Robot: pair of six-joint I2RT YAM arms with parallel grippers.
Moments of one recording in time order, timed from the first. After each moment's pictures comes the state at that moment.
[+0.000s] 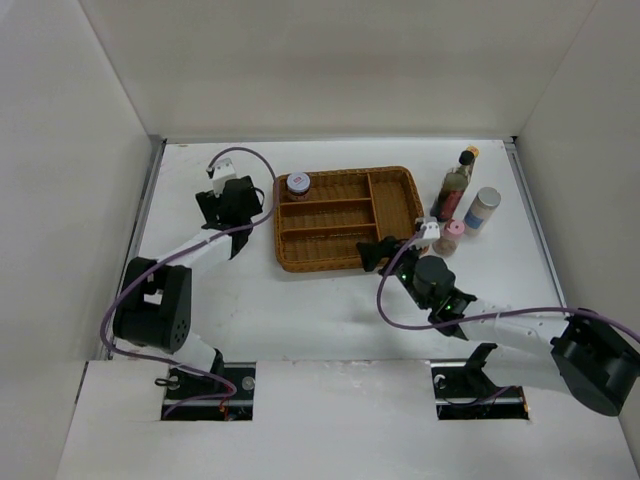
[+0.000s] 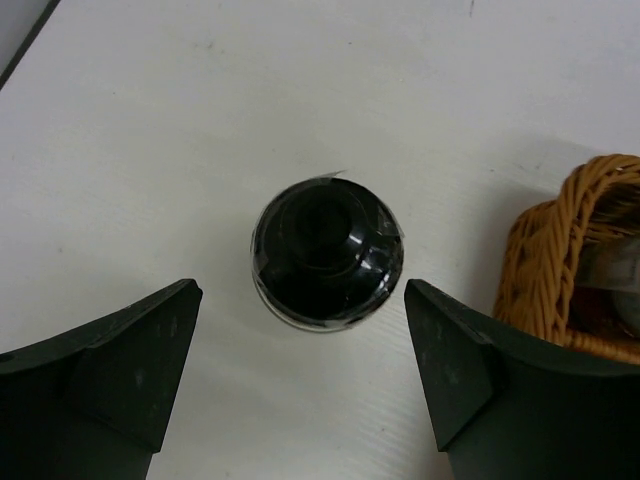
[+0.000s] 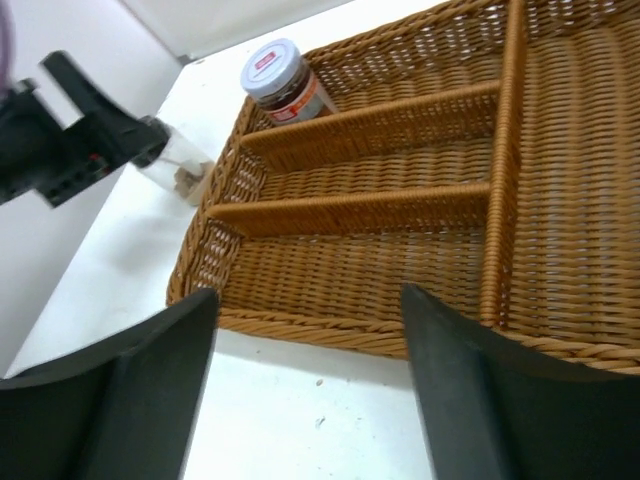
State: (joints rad) left arm -0.26 1.53 0.85 0.17 -0.59 -0.36; right arm 0.81 1.14 0.36 0.70 0.37 0.57
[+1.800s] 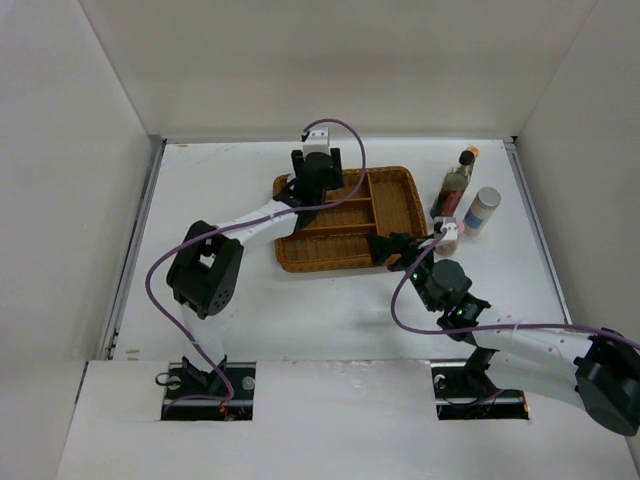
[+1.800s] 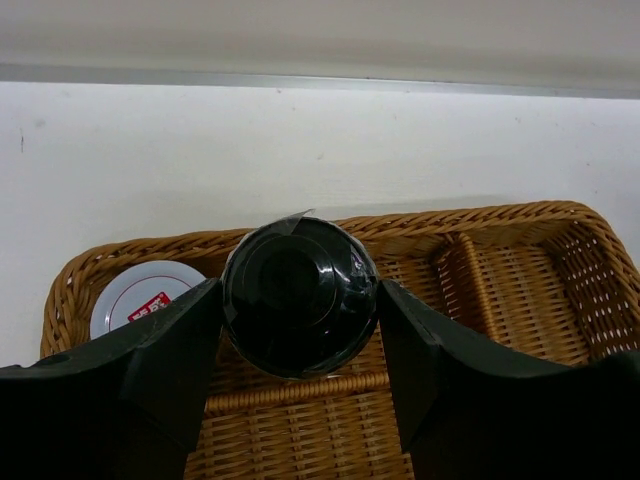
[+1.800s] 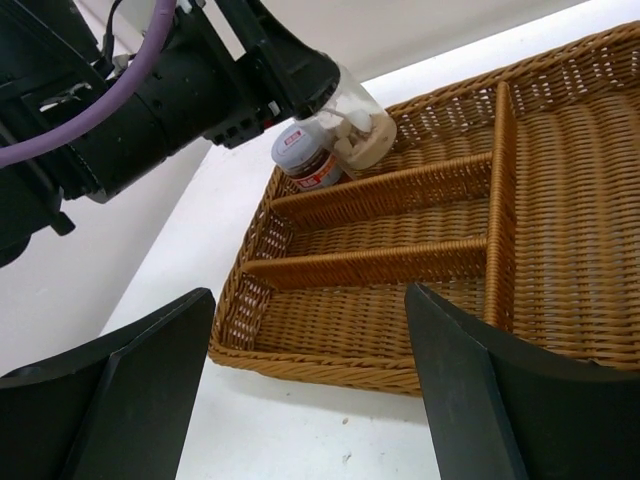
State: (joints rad) left arm -0.62 1.89 1.35 0.25 -0.48 -0.31; right arm 0.81 0.99 0.34 0.70 0.43 0.57
